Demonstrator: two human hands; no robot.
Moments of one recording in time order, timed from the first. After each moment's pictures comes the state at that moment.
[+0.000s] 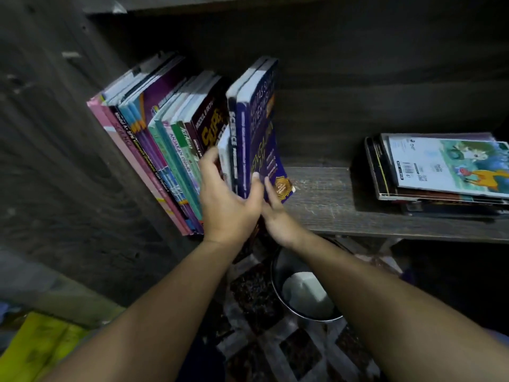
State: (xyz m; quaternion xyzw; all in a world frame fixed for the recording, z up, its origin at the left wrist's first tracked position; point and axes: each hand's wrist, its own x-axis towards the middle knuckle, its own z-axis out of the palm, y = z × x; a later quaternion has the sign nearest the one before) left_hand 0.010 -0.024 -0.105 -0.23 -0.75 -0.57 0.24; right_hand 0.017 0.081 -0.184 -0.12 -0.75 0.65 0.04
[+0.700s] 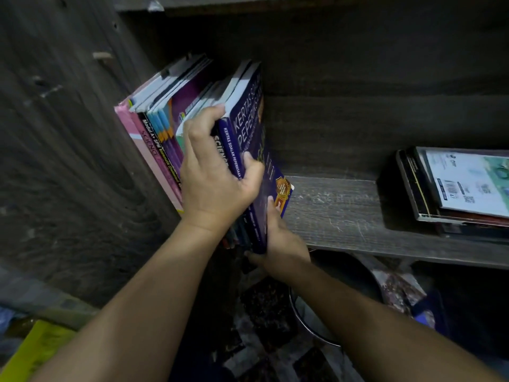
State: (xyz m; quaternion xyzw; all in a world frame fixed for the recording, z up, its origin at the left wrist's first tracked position) left_hand -0.046 -0.059 -0.060 -0.35 -0.73 -0.40 0.43; right_hand 0.011 0.044 -0.195 -0.12 -0.94 0.31 0.04
